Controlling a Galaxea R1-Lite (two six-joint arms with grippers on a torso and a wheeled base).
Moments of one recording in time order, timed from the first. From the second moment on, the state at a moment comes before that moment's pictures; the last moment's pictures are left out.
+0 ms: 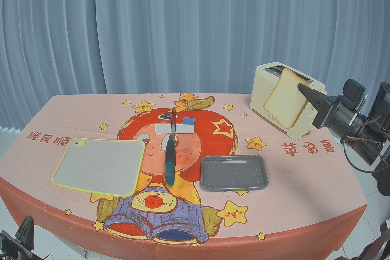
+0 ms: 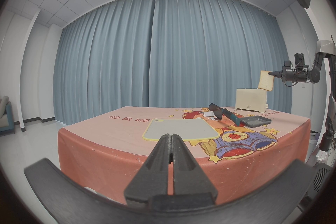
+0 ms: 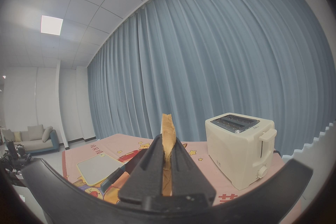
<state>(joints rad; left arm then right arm) 0.00 0.02 -0.02 0.00 0.01 0.00 0.42 1.55 -0.52 -1.09 0.06 0.22</state>
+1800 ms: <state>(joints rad) 0.00 0.02 -0.02 0.00 0.01 -0.01 0.50 1.55 -0.50 -1.09 0.06 0.20</state>
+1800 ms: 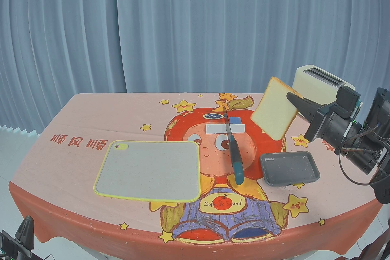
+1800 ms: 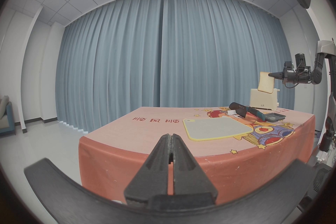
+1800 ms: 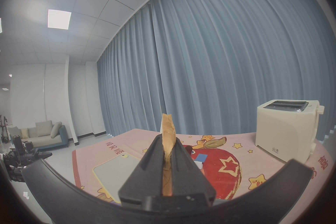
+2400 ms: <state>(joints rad) 0.00 0.02 -0.02 0.00 0.01 -0.01 0.53 1.56 -0.49 -1.09 0.06 0.20</state>
